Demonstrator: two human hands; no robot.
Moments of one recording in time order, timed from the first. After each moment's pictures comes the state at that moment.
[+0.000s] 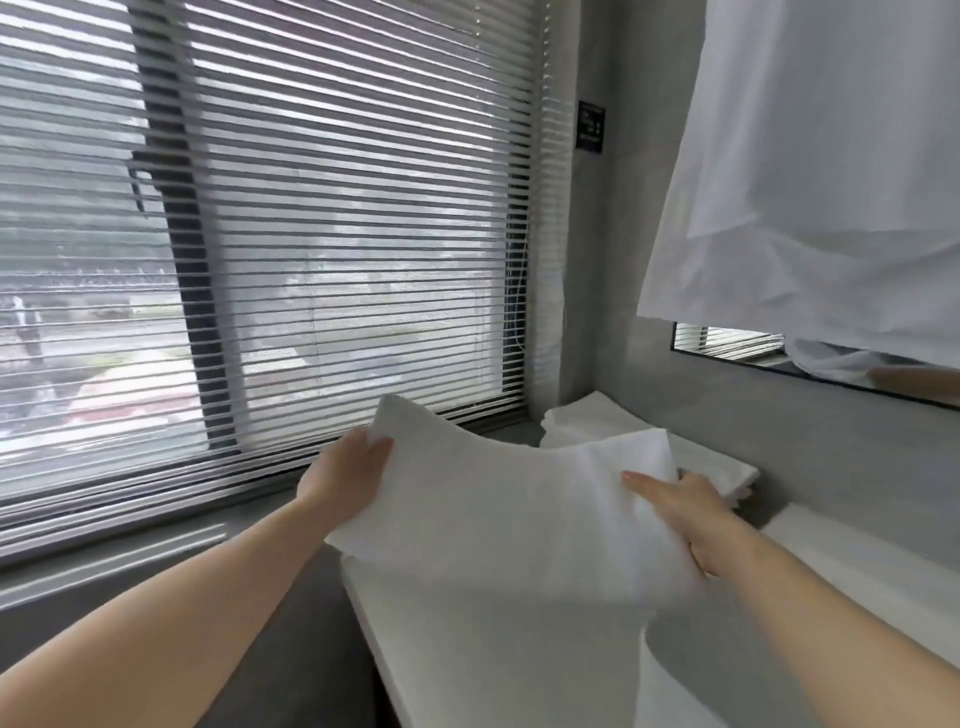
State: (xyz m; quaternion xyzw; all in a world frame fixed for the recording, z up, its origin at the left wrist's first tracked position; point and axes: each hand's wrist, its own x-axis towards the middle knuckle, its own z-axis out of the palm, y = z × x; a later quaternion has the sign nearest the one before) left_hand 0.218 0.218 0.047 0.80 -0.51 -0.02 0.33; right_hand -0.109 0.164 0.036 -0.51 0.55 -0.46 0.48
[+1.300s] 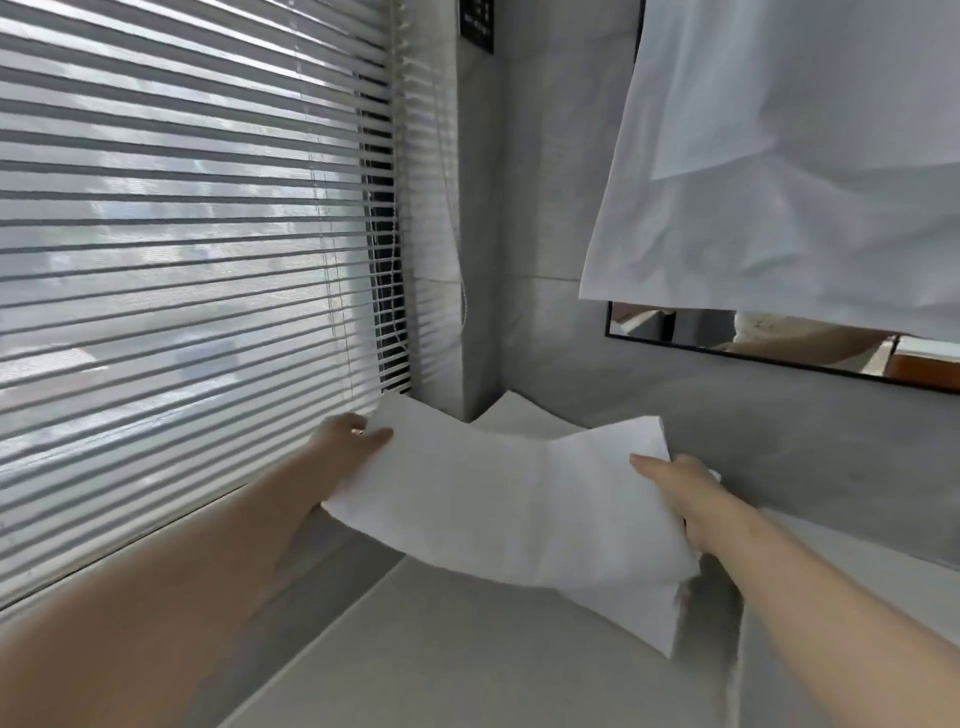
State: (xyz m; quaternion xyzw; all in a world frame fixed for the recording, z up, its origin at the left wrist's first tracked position) left_hand 0.209 -0.098 0.041 0.68 -0.54 -0.31 0.39; right_hand -0.122 -0.037 0.016 -0.36 0.66 -0.50 0.42
